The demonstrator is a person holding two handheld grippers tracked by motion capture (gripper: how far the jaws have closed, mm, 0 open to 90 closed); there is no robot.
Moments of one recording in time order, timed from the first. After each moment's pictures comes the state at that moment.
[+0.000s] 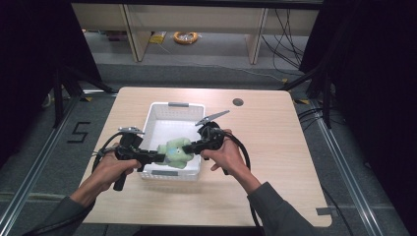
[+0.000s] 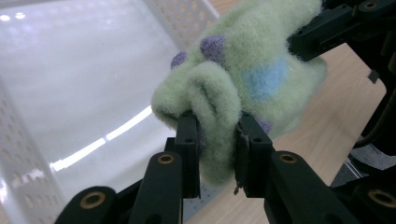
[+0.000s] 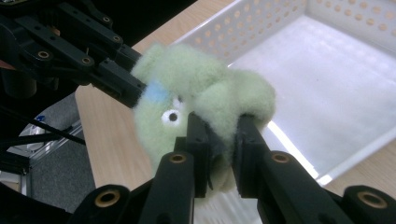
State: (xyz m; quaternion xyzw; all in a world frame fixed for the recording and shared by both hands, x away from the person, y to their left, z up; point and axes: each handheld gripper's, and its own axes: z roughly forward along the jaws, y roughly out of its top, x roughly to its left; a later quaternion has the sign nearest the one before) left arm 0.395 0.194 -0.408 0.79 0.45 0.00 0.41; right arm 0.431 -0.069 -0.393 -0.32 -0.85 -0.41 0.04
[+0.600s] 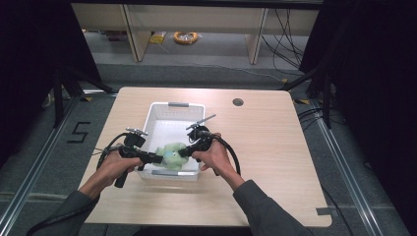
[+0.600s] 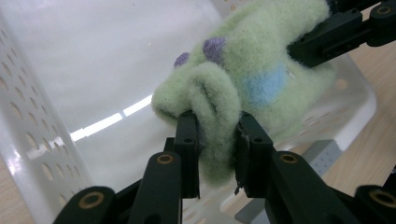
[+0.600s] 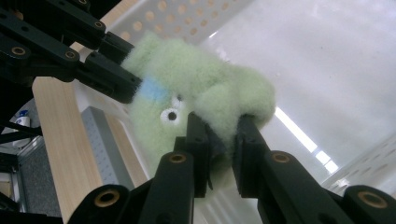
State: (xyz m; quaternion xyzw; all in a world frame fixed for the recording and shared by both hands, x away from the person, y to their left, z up) left arm 0.419 0.199 -0.442 0.81 0.47 -0.01 0.35; right arm 0.452 -0.043 -0.434 -0.36 -0.86 -0.36 0.04
